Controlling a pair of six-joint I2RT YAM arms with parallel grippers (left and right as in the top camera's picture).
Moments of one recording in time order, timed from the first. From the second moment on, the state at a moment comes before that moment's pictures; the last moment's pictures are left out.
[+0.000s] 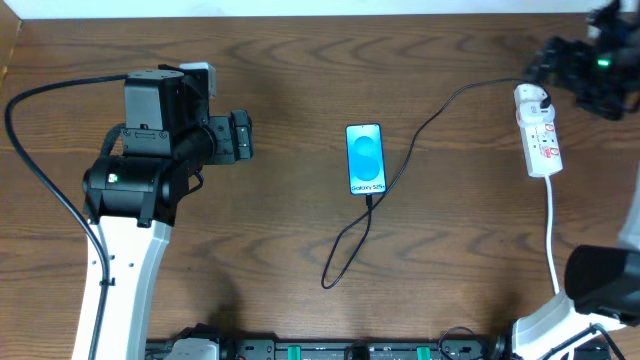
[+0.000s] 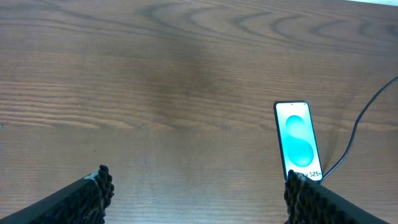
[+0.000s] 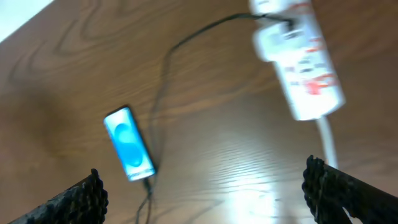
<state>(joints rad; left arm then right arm) -0.09 1.25 1.37 -0.94 0.10 -0.14 -0.25 1.84 2.13 -1.48 -0.29 0.19</state>
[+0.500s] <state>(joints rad) -0.09 1.25 1.37 -0.94 0.10 -0.14 -0.51 1.84 2.07 -1.42 -0.29 -0.18</state>
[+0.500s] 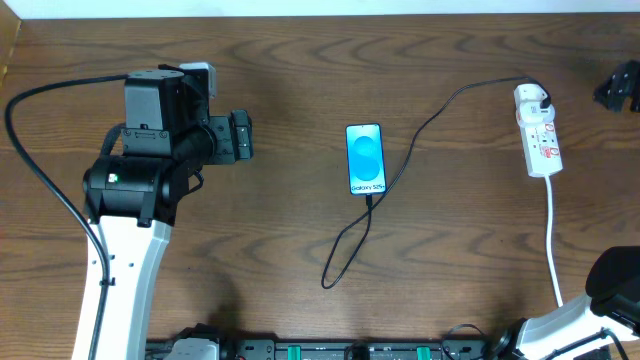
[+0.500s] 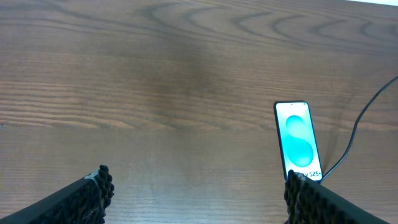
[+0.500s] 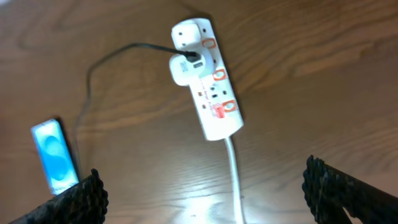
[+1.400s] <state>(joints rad) -0.09 1.25 1.37 -0.94 0.10 -0.14 -0.50 1.92 1.53 -0.85 -0.51 -0.28</state>
